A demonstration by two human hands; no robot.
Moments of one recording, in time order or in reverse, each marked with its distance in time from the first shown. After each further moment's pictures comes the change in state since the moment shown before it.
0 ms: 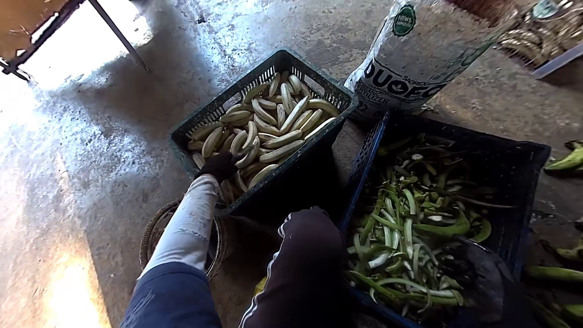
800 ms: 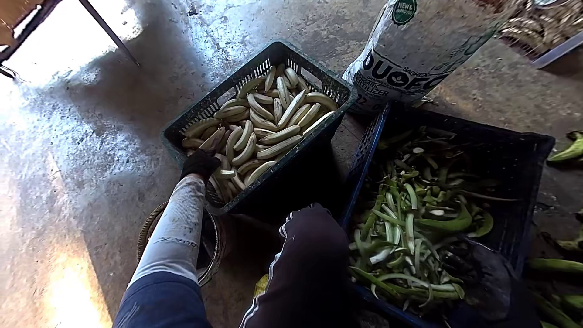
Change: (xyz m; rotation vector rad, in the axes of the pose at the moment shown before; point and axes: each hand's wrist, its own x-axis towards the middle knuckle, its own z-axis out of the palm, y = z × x) left_hand -0.022 -0.009 -0.015 -0.226 0.148 -0.356; right_hand 0.014 0.022 -0.015 0.089 -0.011 0.085
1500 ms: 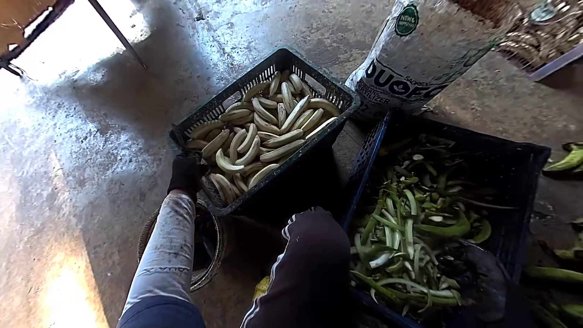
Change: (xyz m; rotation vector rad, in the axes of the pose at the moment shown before) left_hand -0.012 -0.039 0.001 -0.936 0.163 -0.010; right_hand -0.007 -0.008 0.014 0.020 -0.030 -0.047
